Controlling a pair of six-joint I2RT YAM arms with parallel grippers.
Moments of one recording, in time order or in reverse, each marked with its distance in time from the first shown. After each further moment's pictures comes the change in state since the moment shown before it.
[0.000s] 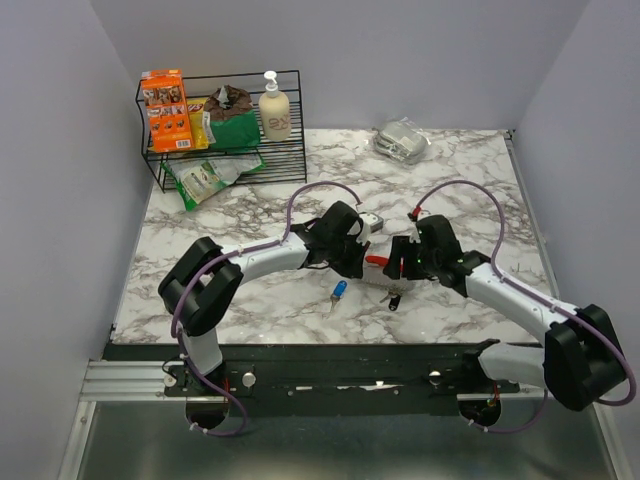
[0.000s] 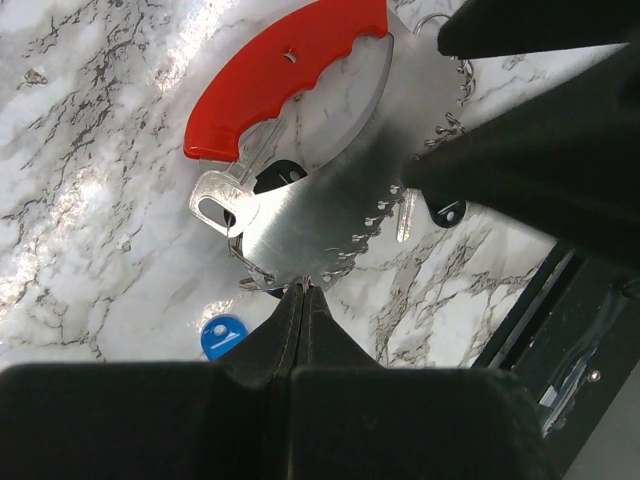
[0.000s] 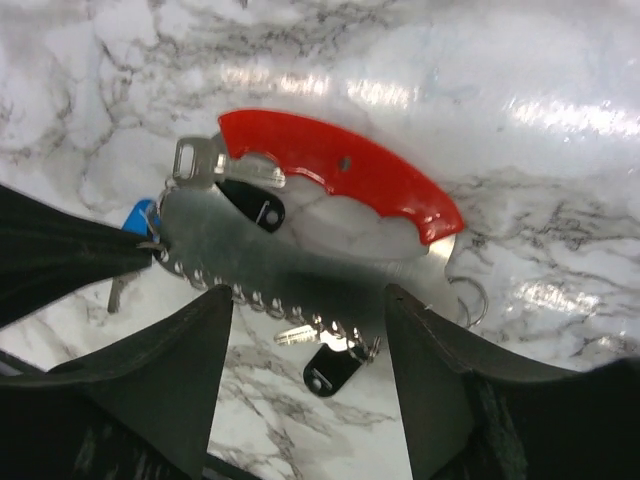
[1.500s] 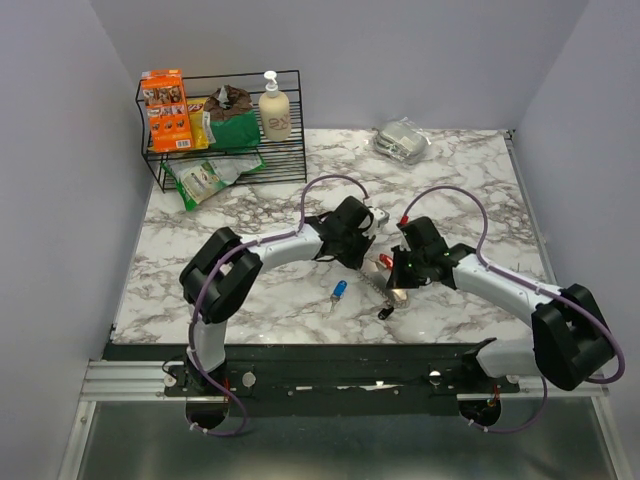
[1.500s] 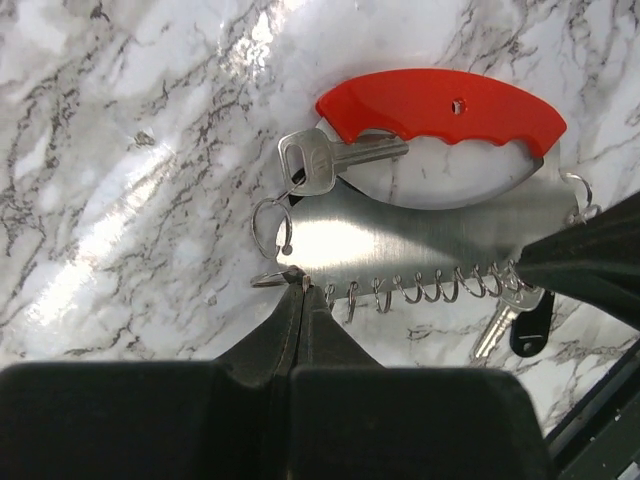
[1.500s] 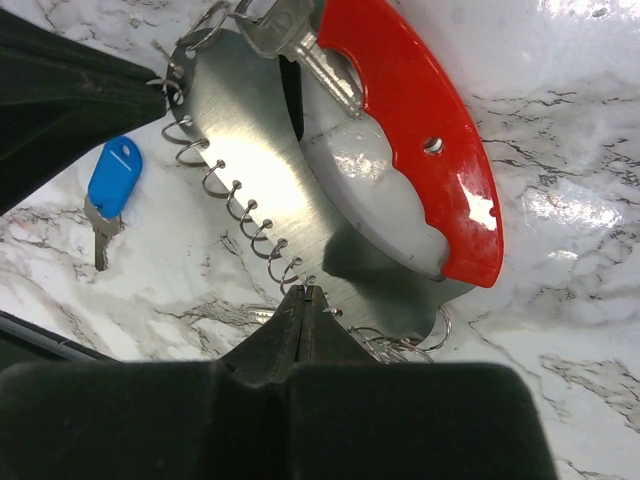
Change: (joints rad) left arm 0.000 0.132 0.135 -0.059 -0.143 0.053; right arm 0.059 0.131 0.073 -0.139 -0.034 0.068
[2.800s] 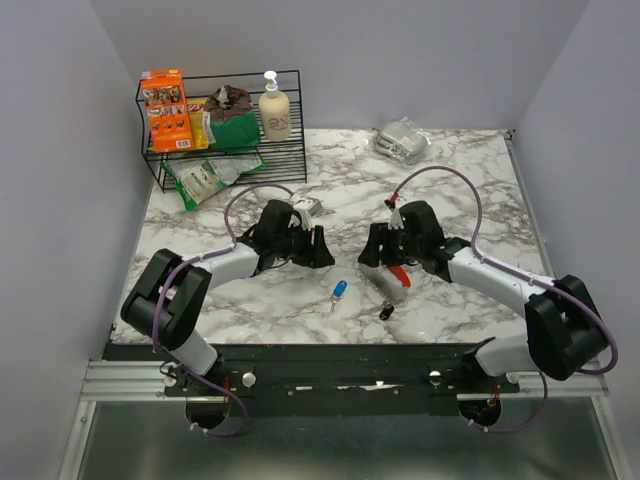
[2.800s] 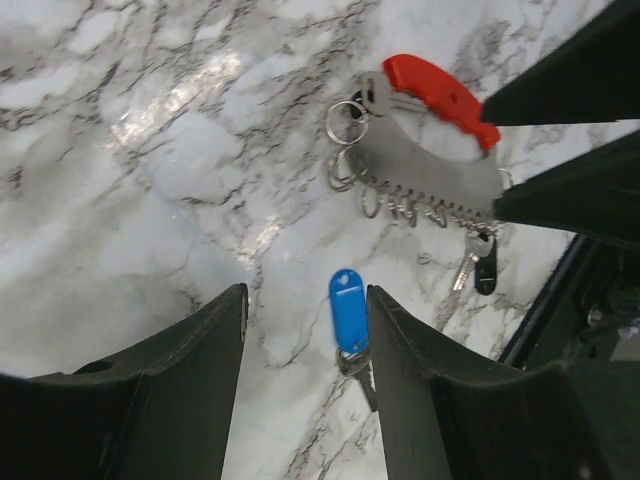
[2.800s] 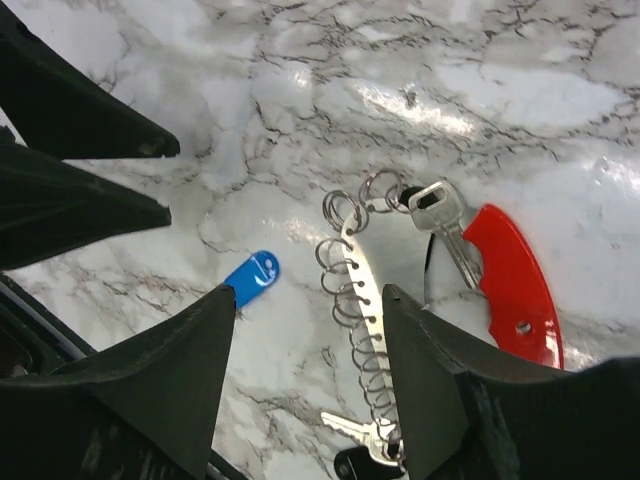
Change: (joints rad) left arm 0.311 -0.313 -0.505 0.433 0.305 -0.210; right arm 0.000 0.039 0.053 0.289 -0.094 -0.072
